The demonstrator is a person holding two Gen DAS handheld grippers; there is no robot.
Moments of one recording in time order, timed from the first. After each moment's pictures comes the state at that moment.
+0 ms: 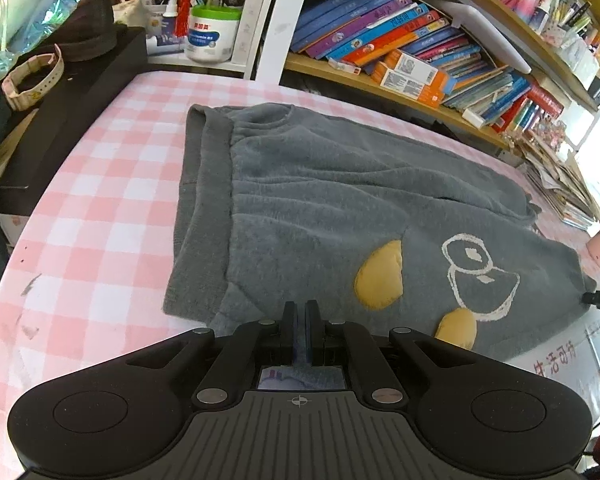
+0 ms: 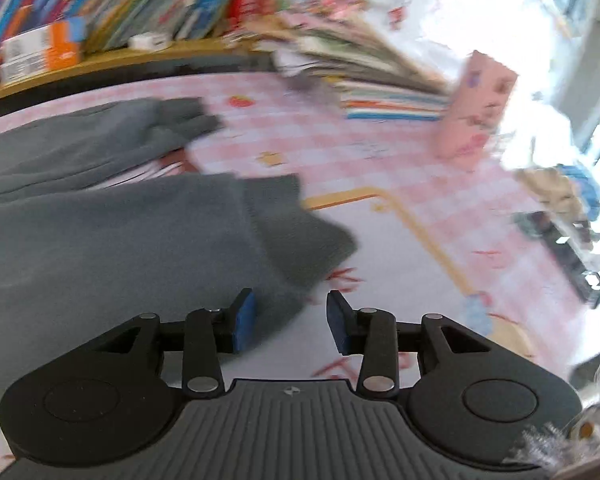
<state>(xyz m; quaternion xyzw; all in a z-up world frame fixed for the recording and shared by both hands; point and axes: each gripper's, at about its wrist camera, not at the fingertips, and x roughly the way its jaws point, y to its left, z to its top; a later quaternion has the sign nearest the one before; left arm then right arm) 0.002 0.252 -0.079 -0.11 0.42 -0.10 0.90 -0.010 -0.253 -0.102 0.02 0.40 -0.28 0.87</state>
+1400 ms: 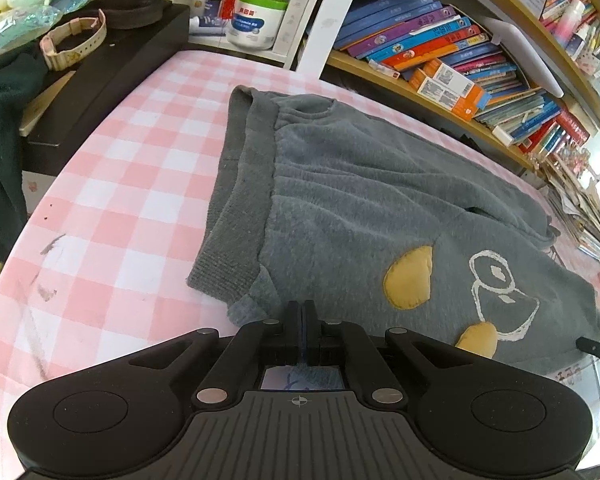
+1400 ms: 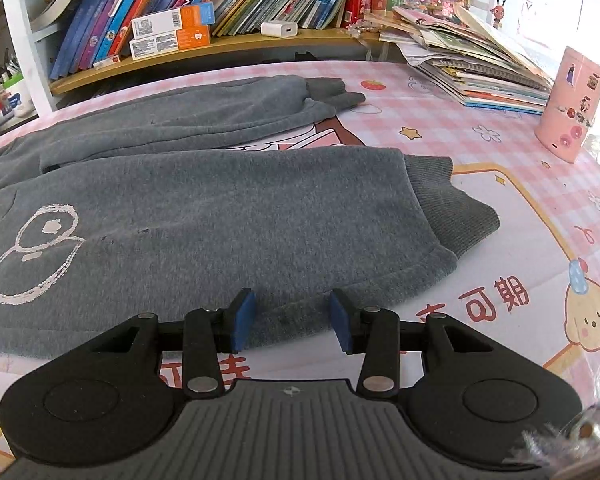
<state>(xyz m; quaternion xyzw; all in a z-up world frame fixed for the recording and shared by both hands) 0.003 0.269 -0.094 -0.15 0.43 -0.06 0.89 -0.034 -0.186 -0.100 0.06 0.42 -0.10 0.90</state>
